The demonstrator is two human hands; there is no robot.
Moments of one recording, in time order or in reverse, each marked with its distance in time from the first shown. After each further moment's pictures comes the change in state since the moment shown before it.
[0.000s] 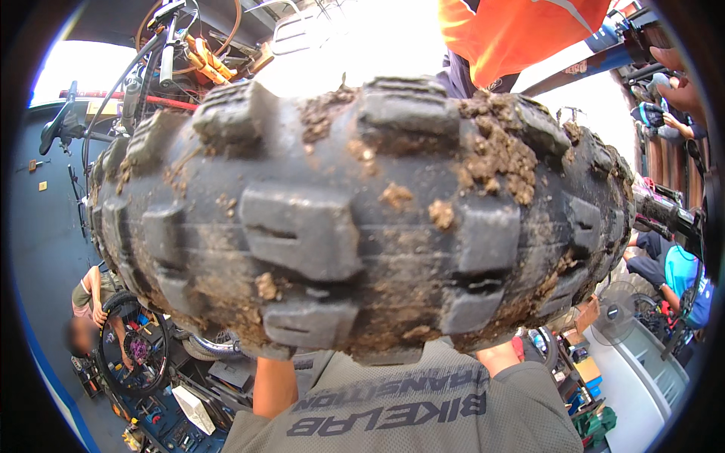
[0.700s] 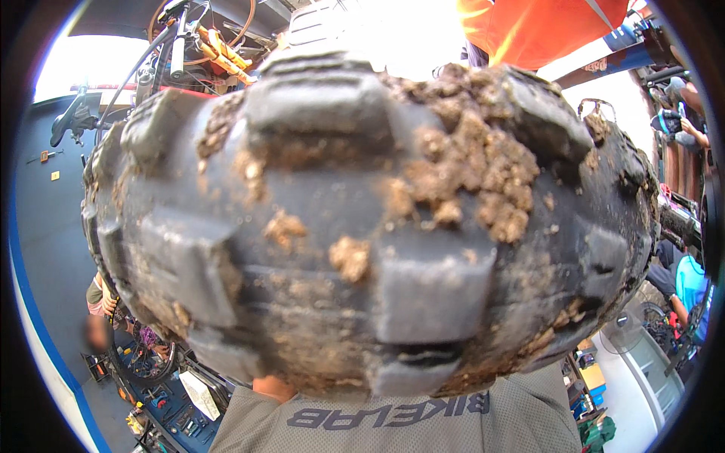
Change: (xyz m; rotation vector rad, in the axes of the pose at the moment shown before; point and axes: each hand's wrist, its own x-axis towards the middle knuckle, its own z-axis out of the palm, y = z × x) left_hand -0.005 0.014 -0.004 0.025 -0.054 -0.001; right_hand -0.010 0.005 -0.002 0.037 -0.029 0.069
